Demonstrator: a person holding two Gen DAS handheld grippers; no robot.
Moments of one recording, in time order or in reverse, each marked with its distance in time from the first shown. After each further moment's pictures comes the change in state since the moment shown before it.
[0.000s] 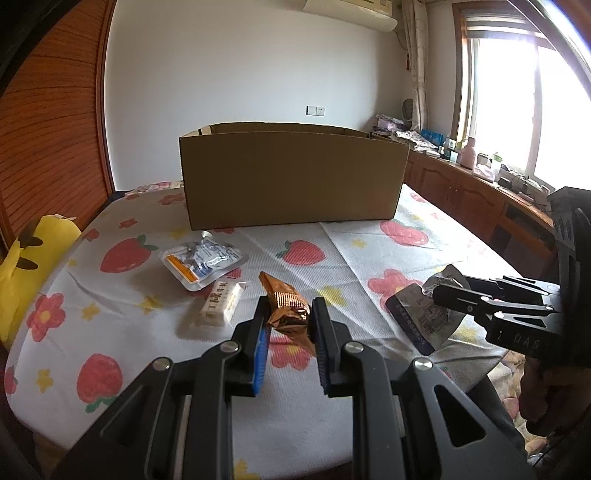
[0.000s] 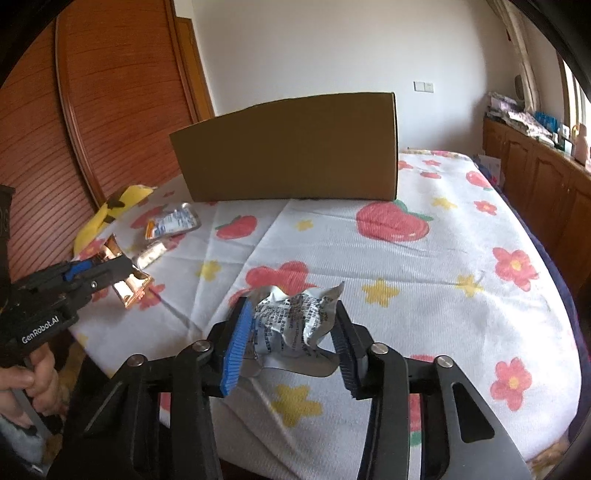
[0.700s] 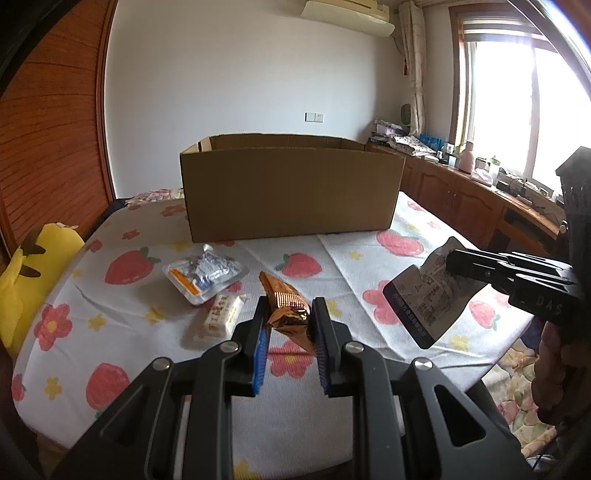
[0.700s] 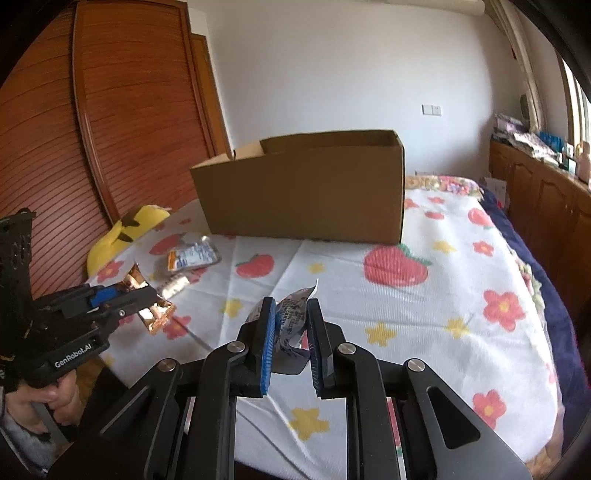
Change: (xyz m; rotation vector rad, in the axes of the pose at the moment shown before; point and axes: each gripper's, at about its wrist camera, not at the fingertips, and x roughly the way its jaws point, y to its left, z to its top) left arm -0.011 -0.004 0.012 0.009 -0.030 -0.001; right arm -0.029 0.008 0.025 -0.026 -0.085 0.033
